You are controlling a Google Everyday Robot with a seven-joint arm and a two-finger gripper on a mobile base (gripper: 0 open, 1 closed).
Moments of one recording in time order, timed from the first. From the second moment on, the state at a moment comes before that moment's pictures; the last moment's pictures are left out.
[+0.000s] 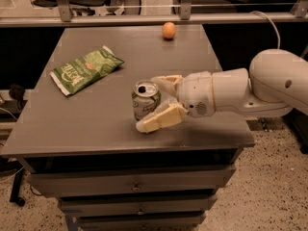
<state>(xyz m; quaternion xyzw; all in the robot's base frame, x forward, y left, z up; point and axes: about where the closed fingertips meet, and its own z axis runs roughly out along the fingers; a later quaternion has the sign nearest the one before) 0.481 0.011 0.886 -0.52 0.63 0.36 0.45</state>
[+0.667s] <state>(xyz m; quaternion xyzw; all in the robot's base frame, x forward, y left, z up) 0.488 0.018 0.895 -0.53 0.60 0.37 0.48</state>
